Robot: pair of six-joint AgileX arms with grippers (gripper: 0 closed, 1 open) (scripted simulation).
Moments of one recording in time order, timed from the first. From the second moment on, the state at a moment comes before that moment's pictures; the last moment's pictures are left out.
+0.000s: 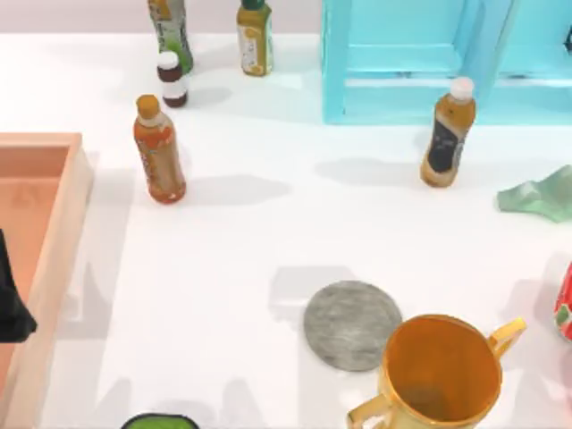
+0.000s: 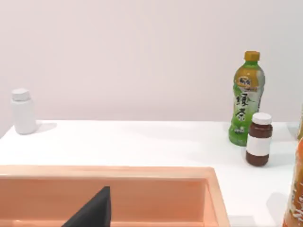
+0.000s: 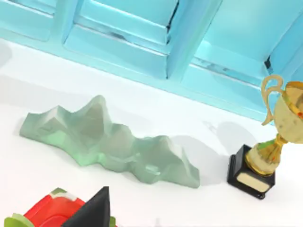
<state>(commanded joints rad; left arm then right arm) 0.00 0.00 0.00 0.00 0.00 0.00 -0.10 0.35 0.30 -0.27 0.00 -0.38</state>
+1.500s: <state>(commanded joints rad) 0.00 0.00 0.00 0.00 0.00 0.00 -0.44 1.67 1.33 -1.23 0.00 -2.01</state>
